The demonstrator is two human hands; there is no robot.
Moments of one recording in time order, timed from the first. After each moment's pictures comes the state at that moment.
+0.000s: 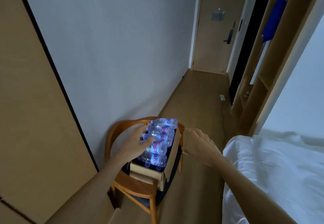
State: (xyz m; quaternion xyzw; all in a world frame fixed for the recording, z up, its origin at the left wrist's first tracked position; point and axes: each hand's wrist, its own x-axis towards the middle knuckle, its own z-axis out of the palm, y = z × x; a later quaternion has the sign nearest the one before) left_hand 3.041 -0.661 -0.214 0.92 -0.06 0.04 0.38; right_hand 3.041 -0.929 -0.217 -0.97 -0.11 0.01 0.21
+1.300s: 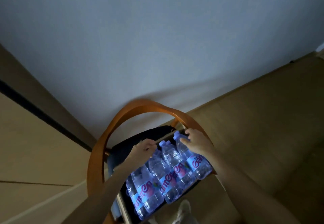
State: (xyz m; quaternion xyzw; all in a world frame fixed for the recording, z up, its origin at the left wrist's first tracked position) left_hand 3.349 -0.649 -0.402 0.75 0.38 -0.04 0.55; right_hand 3.546 -0.800 -0.383 -0.89 -0.32 0.31 0.10
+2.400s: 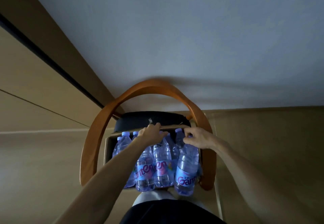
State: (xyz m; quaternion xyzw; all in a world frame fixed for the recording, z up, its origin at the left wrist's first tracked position) left_hand 3.444 -0.678 -0.430 0.76 0.52 -0.21 0.33; right_hand 3.649 -0.768 -0.407 -0.67 -0.54 0.51 0.03
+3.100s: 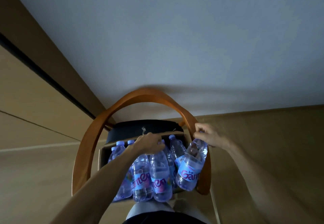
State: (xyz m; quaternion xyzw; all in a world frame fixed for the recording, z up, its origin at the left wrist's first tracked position) left_hand 3.441 -0.680 -0.408 0.82 0.39 -0.21 0.35; right_hand 3.685 -0.782 -0.373 -0.73 -0.49 0.45 0.16
